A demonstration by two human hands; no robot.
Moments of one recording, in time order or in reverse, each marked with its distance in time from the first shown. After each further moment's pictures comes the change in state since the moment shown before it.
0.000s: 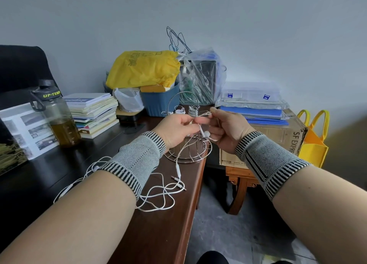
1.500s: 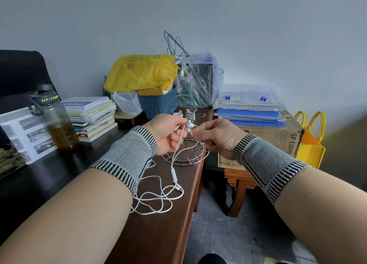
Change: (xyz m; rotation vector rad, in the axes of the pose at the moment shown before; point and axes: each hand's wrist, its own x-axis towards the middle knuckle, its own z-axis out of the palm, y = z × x) left_hand -0.002 0.020 -0.014 -0.483 -0.193 -0.481; right_hand -0.003 0.009 -0.007 -0.517 -0.106 -0.004
